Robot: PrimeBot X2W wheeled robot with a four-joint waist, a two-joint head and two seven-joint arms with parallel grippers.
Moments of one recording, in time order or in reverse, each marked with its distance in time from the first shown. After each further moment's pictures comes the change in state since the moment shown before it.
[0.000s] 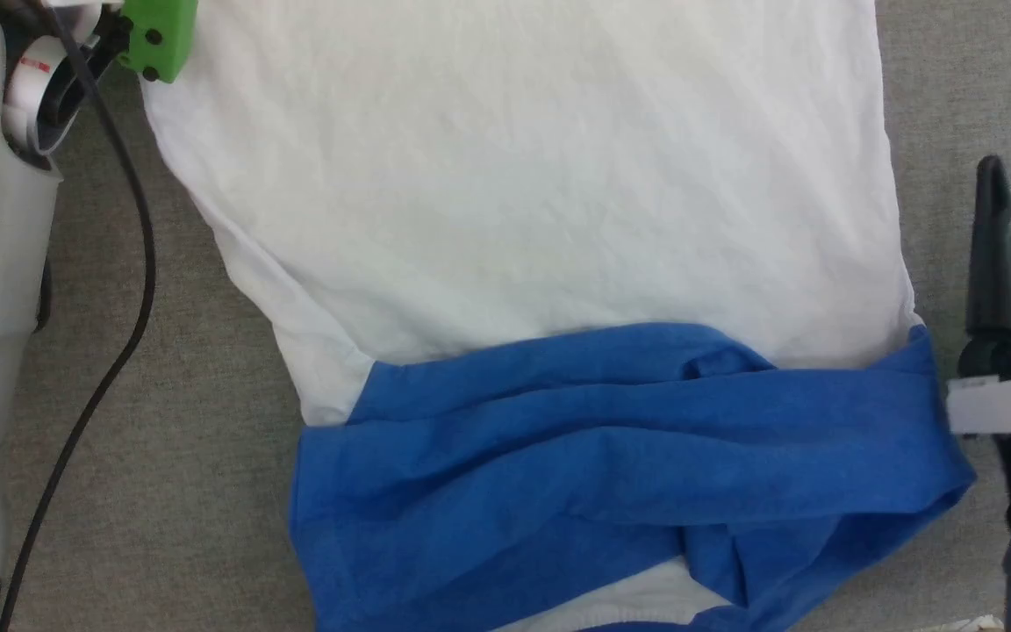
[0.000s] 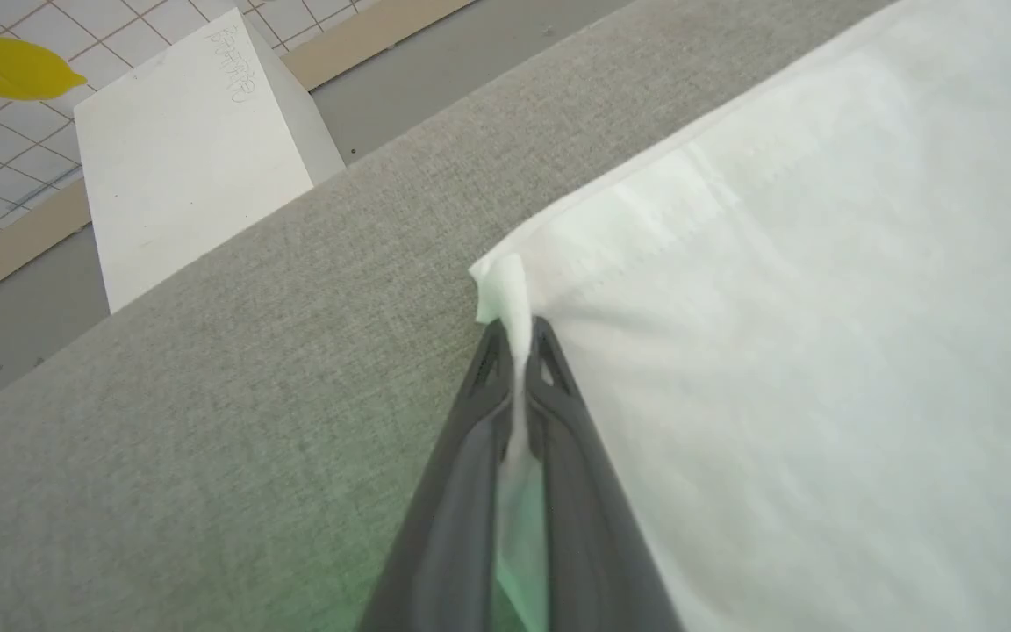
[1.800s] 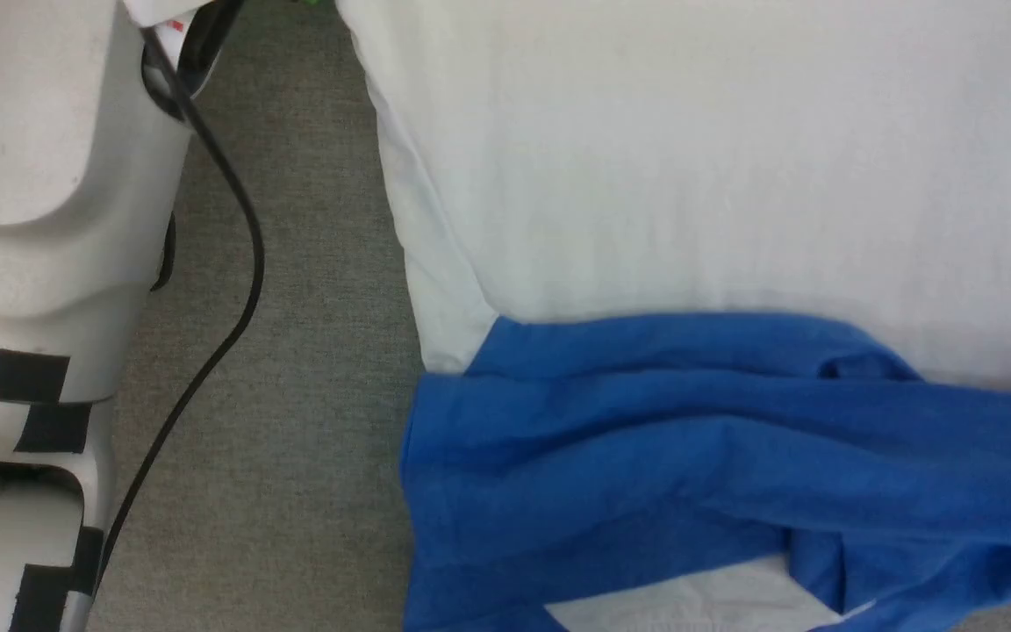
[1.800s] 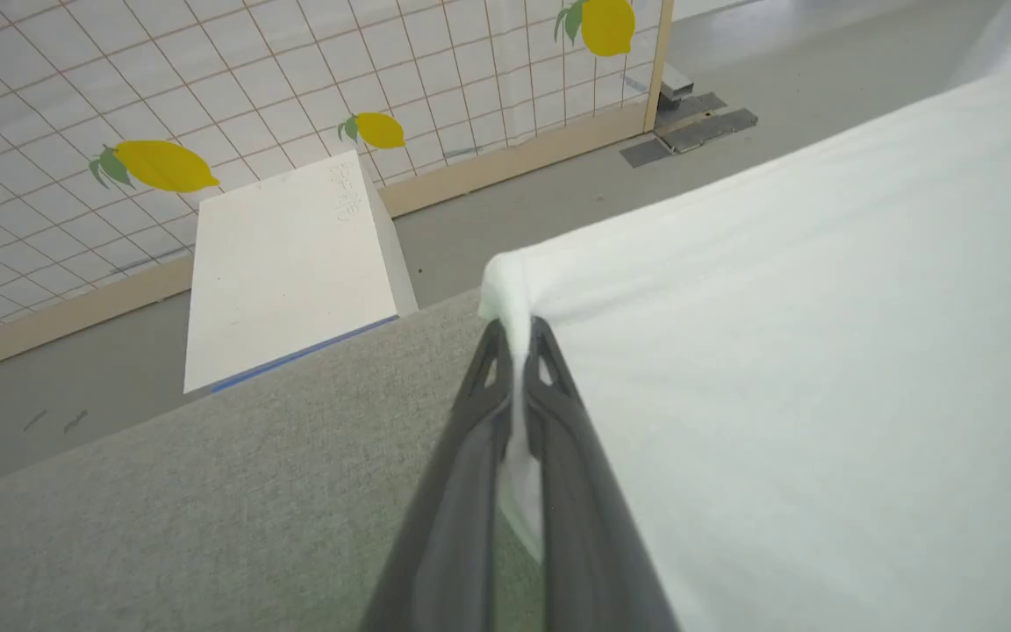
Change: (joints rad) left arm -0.103 -0.173 -0.039 0.119 -0.017 0.060 -0.372; right arm -0.978 -0.239 0.018 0.536 -0.005 0.000 0.704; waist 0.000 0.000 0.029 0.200
